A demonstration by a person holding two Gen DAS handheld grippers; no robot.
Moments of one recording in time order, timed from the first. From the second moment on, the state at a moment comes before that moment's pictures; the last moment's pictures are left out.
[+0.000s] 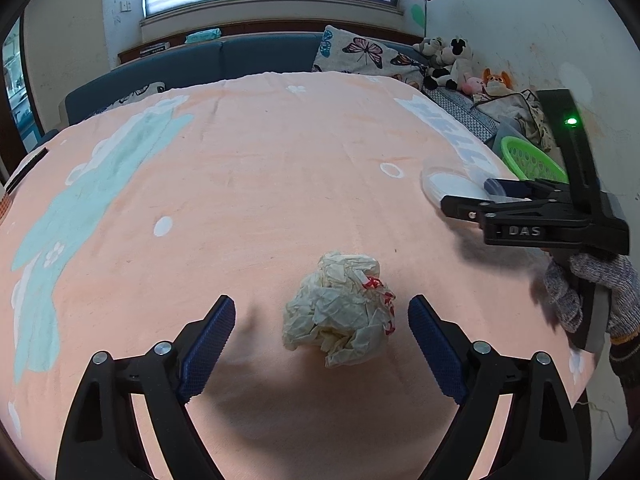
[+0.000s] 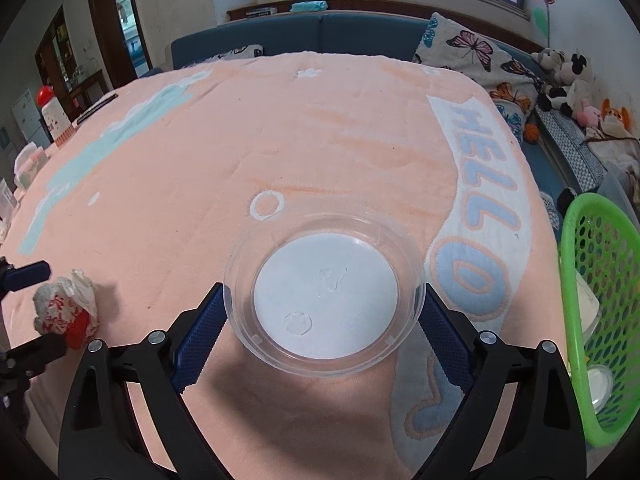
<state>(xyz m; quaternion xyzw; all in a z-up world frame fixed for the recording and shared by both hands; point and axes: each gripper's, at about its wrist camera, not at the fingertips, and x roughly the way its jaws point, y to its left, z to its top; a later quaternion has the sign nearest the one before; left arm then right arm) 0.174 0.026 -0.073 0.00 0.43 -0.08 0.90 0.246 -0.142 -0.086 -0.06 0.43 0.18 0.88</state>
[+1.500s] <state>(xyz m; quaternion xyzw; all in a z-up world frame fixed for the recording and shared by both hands) 0.192 -0.083 -0.036 0.03 0.40 -0.19 0.90 0.193 -0.291 -0.042 0.03 0.38 0.07 0.92</state>
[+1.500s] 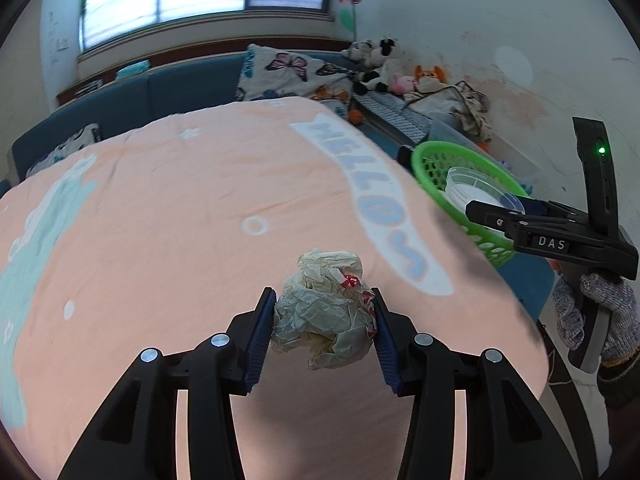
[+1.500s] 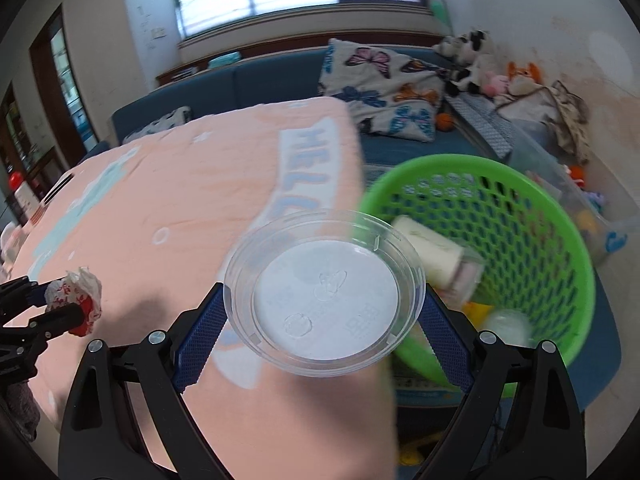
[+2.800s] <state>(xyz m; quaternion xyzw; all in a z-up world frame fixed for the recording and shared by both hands) 0.240 -0.233 -0.007 0.09 0.38 -0.29 0.87 0.181 -0.428 -0.053 0.09 0.39 -0.04 0.91</state>
